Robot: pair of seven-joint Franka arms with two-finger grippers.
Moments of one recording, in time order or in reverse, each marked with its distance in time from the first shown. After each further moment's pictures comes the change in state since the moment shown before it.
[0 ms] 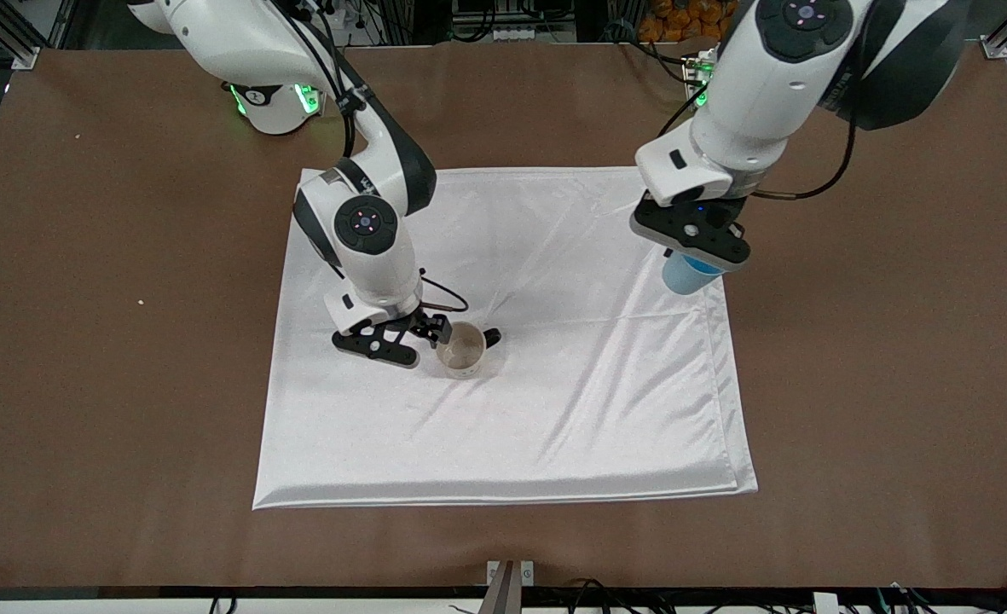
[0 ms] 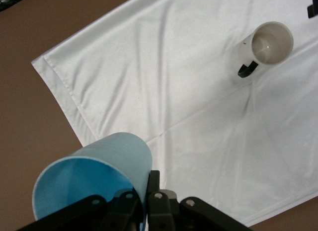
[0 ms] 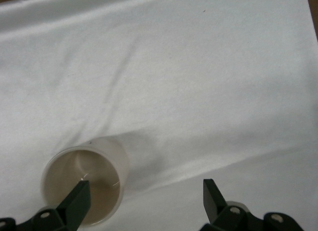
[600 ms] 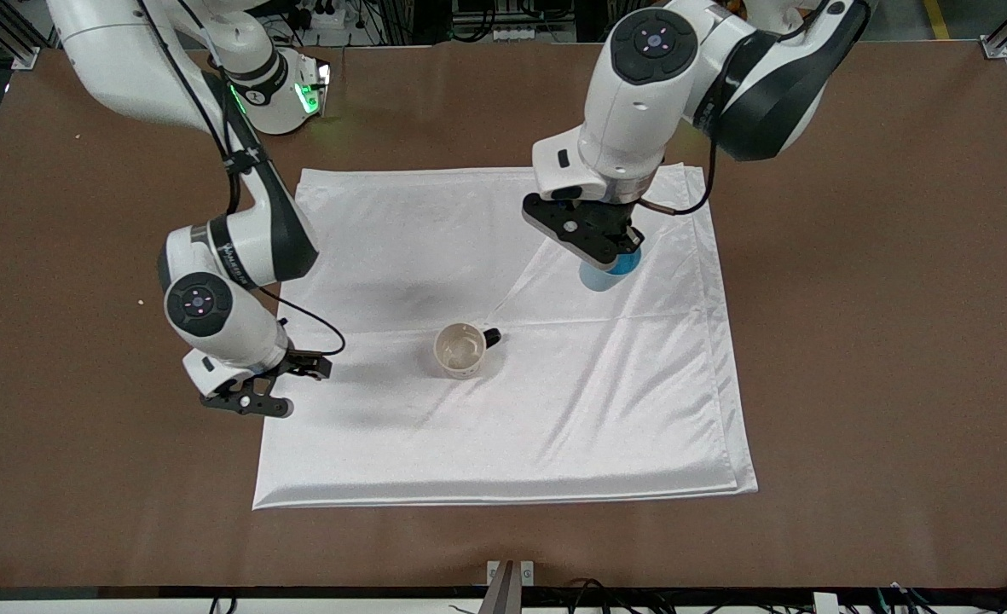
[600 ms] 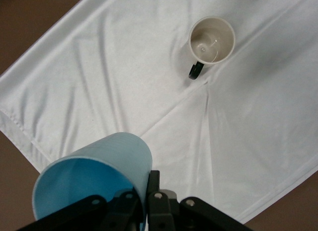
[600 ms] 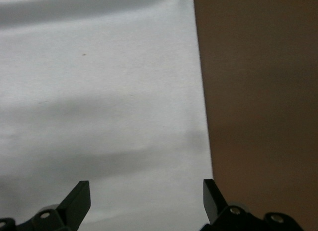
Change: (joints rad) left arm -0.191 0.182 0.002 0.141 0.075 0.001 -0.001; right arm -0.299 -0.010 -0.002 -0.052 0.000 -0.036 -0.435
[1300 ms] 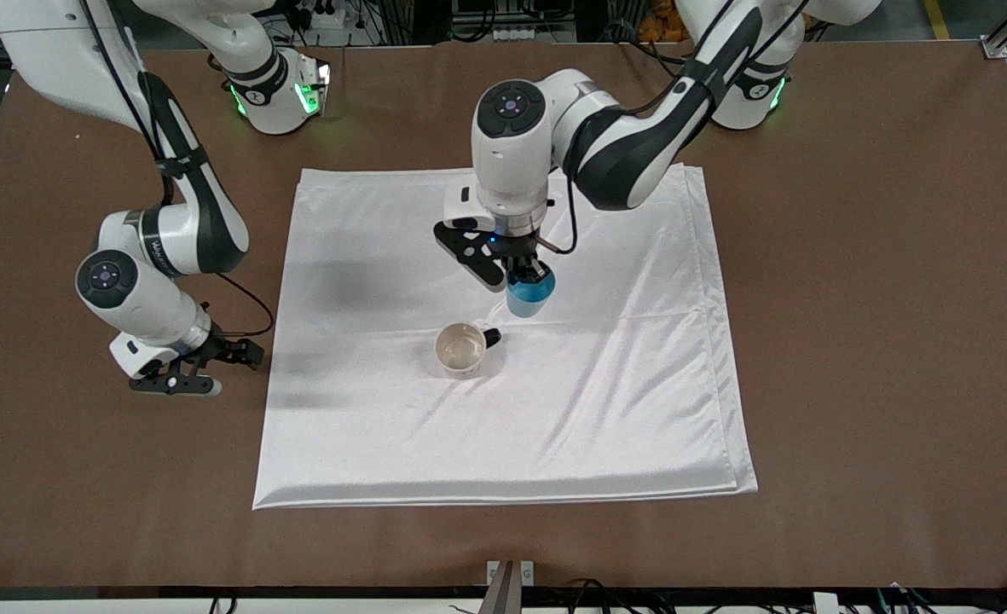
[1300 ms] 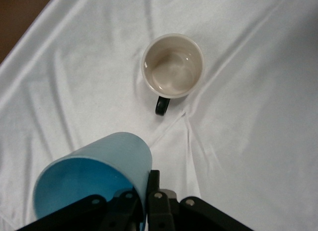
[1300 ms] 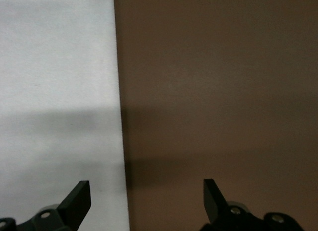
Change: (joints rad) left arm -0.420 0.229 0.314 0.098 0.059 0.190 -0.017; right arm -0.196 -0.132 -0.001 -0.348 0.000 0.319 -0.253
